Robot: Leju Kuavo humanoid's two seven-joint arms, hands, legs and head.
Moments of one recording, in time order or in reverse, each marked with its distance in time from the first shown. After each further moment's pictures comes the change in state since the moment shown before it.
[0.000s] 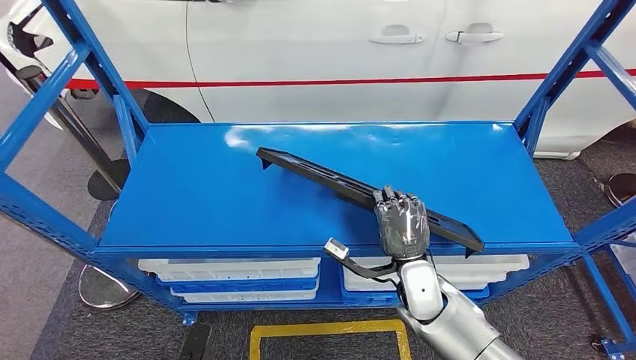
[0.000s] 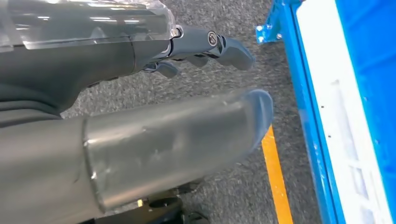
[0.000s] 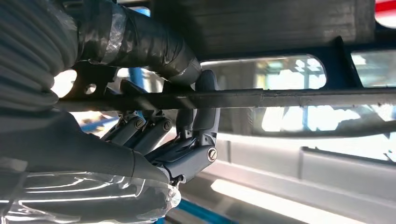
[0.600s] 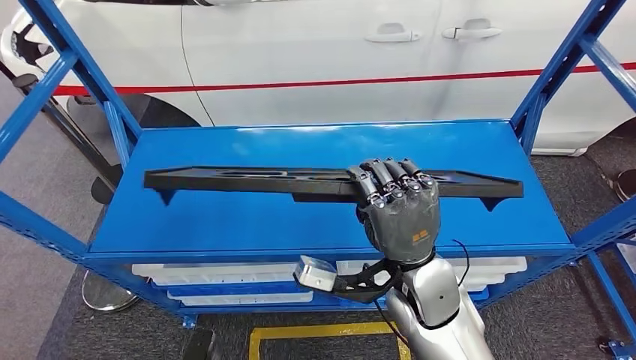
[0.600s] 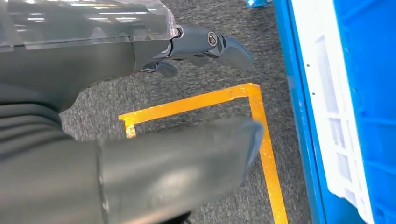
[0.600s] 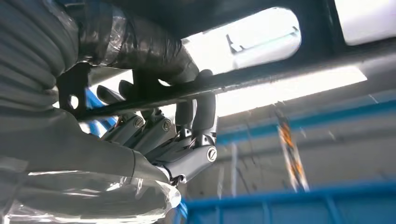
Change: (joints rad) left arm 0.024 -0.006 0.038 0.000 0.000 -0.139 -0.053; right arm 0.157 0.264 -0.302 -0.521 0.000 0.001 -0.673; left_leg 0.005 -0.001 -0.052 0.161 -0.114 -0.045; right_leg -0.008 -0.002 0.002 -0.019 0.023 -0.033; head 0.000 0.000
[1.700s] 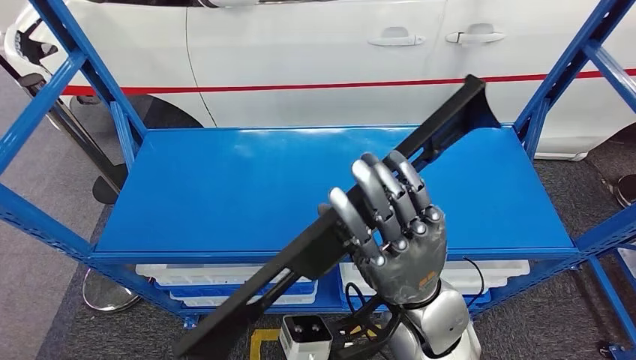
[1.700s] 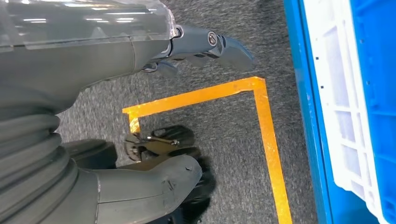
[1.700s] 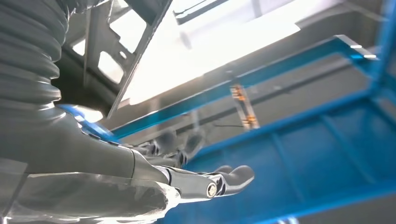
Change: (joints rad) left arm 0.028 -0.023 0.022 0.000 -0.007 0.004 -0.018; right arm 0.087 0.116 -0.005 -0.179 -0.121 0.001 -0.328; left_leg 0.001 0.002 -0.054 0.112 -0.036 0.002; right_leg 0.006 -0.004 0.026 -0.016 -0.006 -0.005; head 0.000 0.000
